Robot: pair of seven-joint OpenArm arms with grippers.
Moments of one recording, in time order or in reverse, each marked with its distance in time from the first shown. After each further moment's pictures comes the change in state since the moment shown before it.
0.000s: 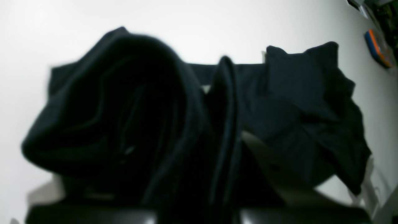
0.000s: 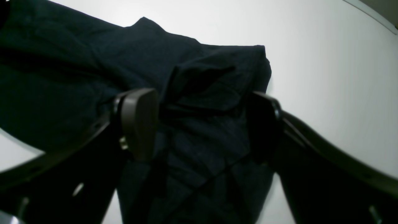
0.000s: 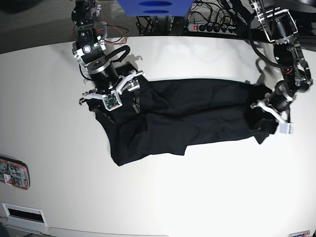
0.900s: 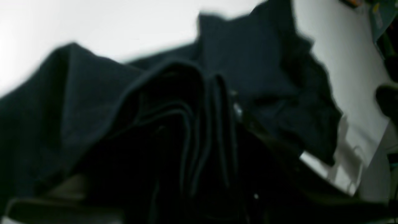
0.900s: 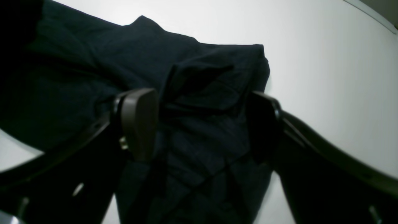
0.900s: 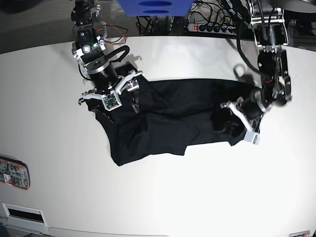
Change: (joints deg) left arm -5.1 0.2 15.1 0.7 -0.1 0.0 0.0; right arm 0.0 0.0 0.0 0.0 0.0 0.0 0.0
